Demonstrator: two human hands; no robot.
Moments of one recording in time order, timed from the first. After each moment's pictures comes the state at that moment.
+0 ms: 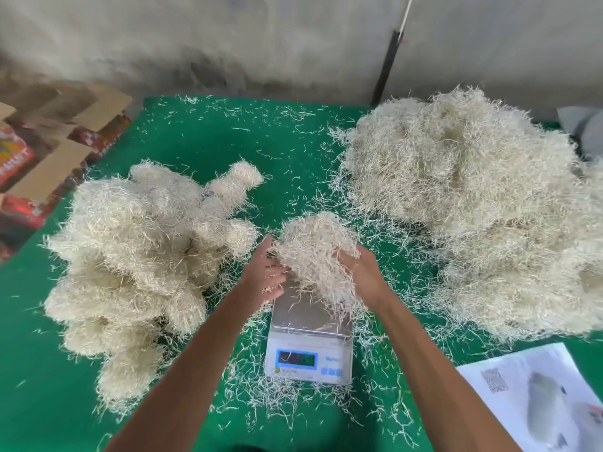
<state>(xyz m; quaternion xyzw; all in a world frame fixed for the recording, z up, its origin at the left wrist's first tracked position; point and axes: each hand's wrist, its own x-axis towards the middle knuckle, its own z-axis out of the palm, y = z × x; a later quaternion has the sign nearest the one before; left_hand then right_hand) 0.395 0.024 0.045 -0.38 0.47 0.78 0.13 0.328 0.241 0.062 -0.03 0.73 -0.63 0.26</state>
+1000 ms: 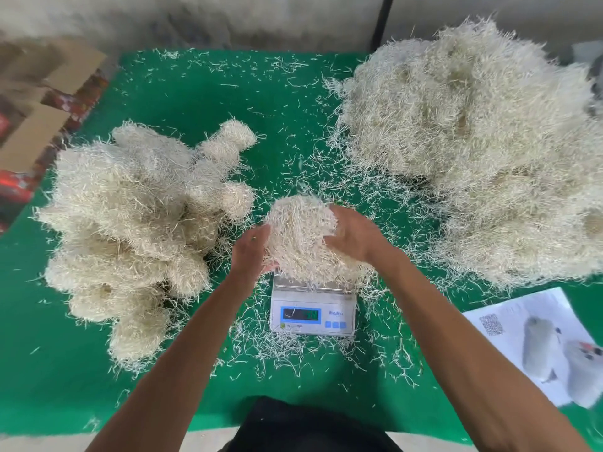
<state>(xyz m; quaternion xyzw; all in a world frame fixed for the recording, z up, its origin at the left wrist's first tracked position) 0.423 0.024 -0.010 -0.35 0.69 0.63 -0.04 0.310 0.238 0.032 -0.26 0.92 -0.21 0.20</state>
